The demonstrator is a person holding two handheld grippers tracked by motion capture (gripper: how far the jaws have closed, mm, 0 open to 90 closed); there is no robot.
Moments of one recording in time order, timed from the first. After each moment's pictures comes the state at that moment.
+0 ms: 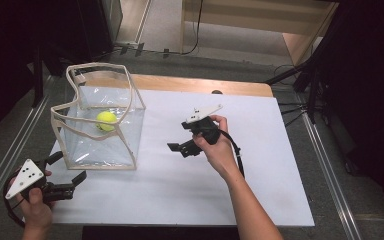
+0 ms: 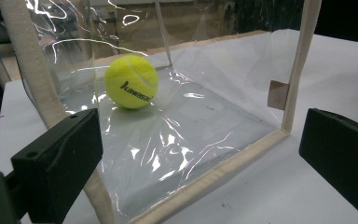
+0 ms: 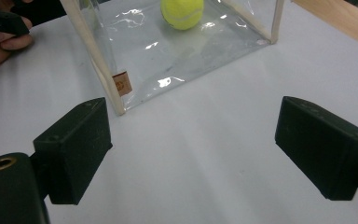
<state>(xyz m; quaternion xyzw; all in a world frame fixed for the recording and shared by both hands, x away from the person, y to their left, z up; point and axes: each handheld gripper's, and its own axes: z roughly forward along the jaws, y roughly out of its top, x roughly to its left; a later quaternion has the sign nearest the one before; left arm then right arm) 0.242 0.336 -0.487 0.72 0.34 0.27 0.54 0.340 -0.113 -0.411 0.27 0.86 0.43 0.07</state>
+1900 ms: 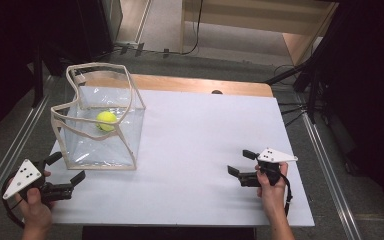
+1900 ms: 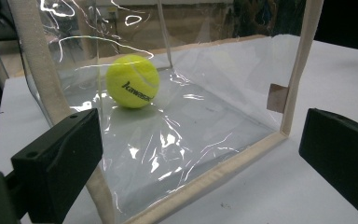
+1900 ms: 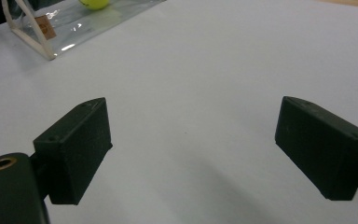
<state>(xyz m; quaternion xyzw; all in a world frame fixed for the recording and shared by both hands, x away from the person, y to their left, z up) 0.241 0.339 -0.488 0.71 0.35 0.27 0.55 0.251 -0.276 -0.497 0.41 0.75 0.50 0.14</state>
